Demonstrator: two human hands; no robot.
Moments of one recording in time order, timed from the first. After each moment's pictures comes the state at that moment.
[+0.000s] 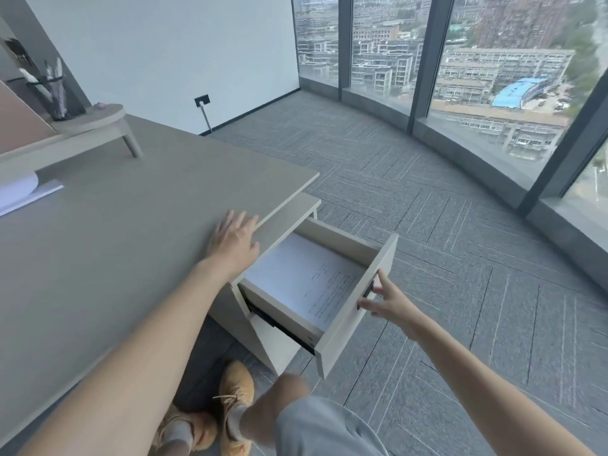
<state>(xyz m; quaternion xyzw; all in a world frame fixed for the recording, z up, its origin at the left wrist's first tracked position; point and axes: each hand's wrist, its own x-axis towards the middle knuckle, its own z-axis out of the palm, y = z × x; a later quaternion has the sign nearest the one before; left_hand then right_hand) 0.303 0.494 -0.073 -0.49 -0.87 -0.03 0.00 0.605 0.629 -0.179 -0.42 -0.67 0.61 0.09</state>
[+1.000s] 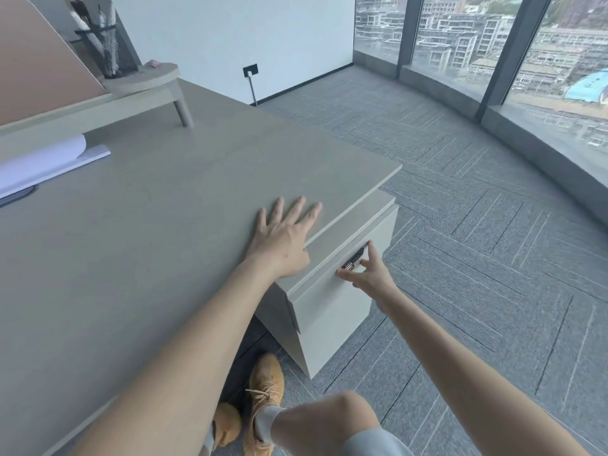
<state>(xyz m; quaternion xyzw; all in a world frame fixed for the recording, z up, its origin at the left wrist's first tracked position) 0.253 0.496 -0.089 -0.50 -0.87 0.03 0.01 0.388 0.636 -0.222 -0.41 -0.68 0.59 0.14</state>
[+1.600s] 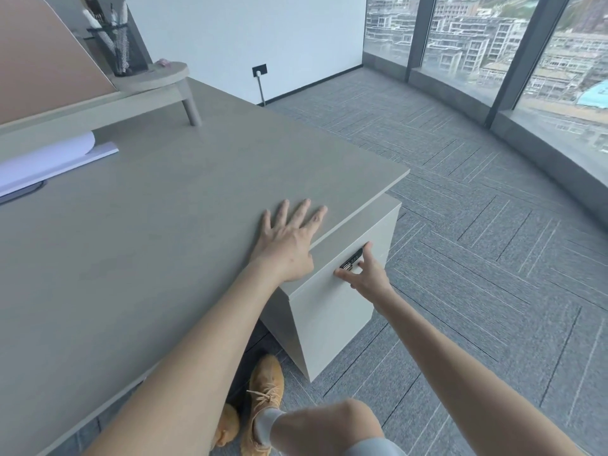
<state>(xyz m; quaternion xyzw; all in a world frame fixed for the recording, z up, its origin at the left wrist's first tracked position) 0.256 0.497 -0.089 -0.49 -0.87 0.03 0.01 0.371 0.637 -0.220 -0.40 -0.73 0.53 0.11</state>
